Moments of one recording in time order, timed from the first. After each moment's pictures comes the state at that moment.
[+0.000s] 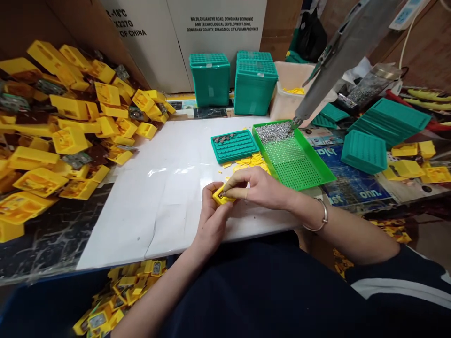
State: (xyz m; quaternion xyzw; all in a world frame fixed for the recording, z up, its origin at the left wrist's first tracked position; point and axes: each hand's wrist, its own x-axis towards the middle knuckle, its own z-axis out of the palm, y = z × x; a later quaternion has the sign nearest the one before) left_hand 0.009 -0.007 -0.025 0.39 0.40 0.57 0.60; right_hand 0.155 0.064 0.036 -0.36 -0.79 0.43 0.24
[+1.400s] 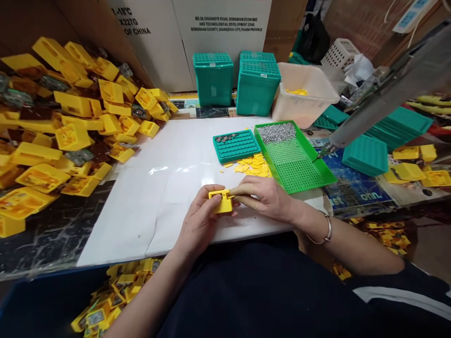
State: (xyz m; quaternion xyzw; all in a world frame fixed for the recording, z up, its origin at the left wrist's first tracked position) left_hand -0.011 -0.006 -0.004 0.29 0.39 0.53 0.69; right_hand 0.172 0.050 0.016 -0.25 -0.90 0.20 0.29
